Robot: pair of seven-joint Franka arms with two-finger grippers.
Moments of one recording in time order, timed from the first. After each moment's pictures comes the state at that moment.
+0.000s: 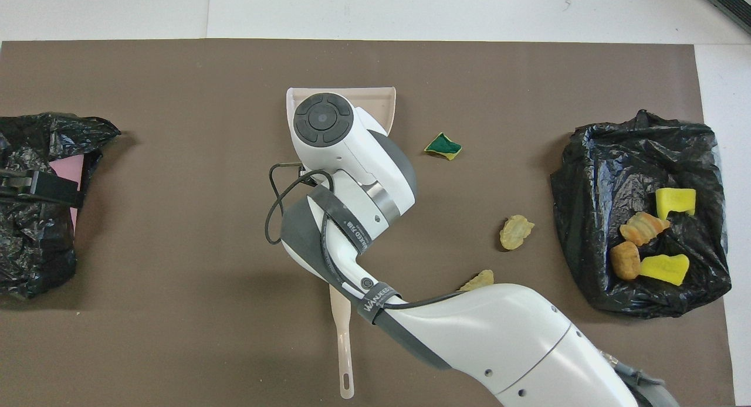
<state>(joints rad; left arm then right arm) 0.02 -0.05 -0.04 -1.63 -0.03 1.53 0.07 0.52 0.81 0.20 -1.04 -0.12 1.82 0.72</state>
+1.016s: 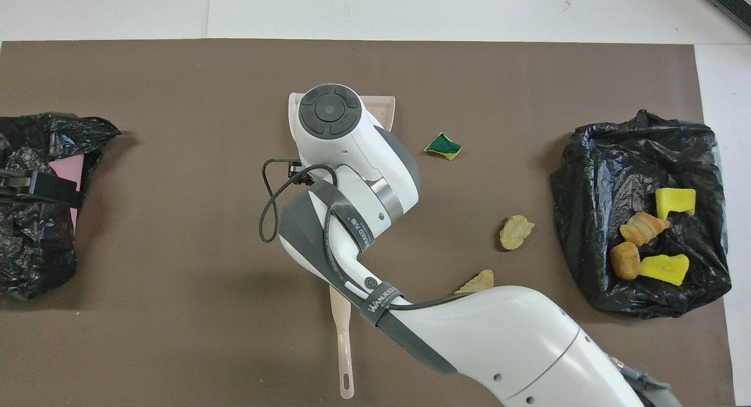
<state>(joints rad) 0.02 -0.05 -0.04 -1.63 -0.03 1.53 0.07 0.51 0.77 0.21 -1.03 -0.05 1.81 0.72</state>
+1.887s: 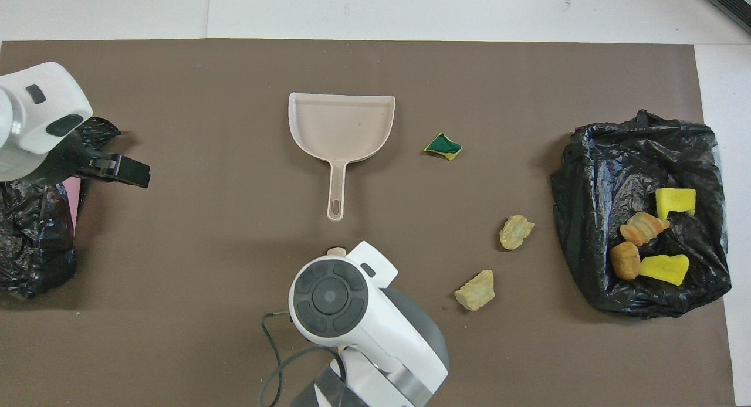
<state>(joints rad) -0.09 0.04 -0.06 -1.65 -0.03 1.69 0.08 0.63 0.15 0.22 -1.92 0.12 2.00 0.76</state>
